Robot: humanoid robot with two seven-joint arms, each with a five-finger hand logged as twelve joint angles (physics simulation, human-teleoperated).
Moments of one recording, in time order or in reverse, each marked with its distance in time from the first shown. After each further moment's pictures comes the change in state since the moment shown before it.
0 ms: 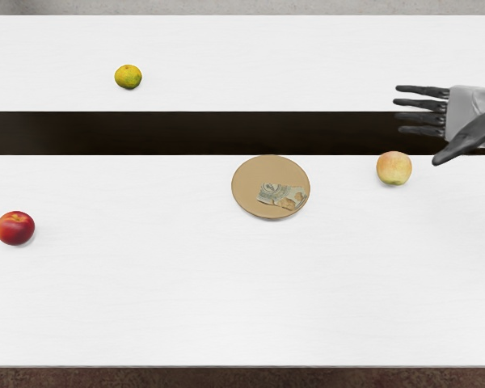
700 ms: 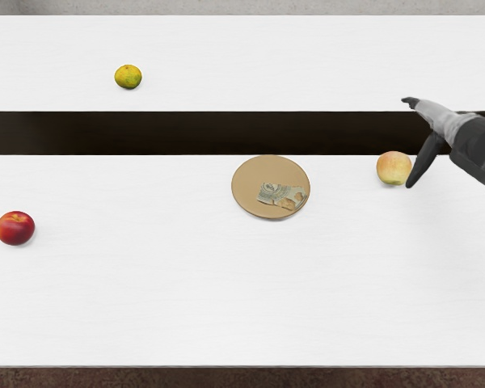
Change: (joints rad) left arm 0.000 0.000 0.000 0.000 0.000 0.000 0.000; right arm 0.066 0.263 -0.165 0.189 -1.098 -0.714 -0.234
